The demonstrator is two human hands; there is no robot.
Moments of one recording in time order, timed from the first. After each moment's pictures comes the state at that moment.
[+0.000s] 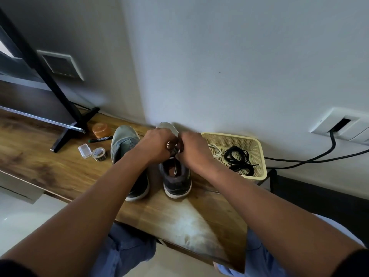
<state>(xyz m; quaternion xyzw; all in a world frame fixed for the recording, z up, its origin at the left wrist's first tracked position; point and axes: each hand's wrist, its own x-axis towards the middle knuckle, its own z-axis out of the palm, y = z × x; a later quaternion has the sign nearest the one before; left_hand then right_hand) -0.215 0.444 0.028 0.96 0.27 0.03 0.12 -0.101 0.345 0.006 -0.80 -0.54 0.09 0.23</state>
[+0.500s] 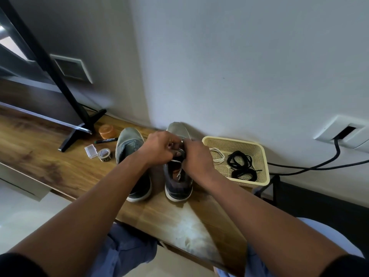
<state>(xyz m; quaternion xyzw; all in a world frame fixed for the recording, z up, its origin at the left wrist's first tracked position) -0.225 0.440 0.031 0.93 0.29 0.08 0.23 -0.107 0.336 -0.005 -0.79 -0.54 0.06 0.26</state>
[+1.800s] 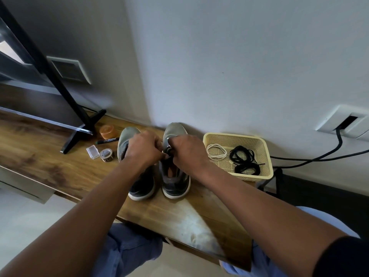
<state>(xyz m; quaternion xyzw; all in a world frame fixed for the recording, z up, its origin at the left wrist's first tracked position) -0.250 0.438 0.037 0.83 0.50 0.07 0.23 -0.123 0.350 0.013 -0.75 -0.63 -0.01 0.18</state>
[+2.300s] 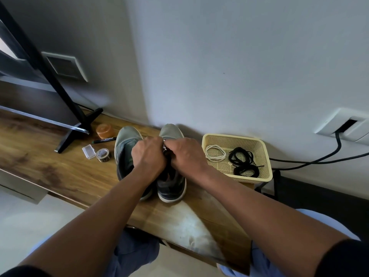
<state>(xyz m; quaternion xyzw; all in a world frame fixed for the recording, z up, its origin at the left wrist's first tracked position) -0.231 0.425 0.000 0.86 0.50 0.07 0.04 -0.127 0.348 0.000 -0.73 -0.65 0.00 0.22</state>
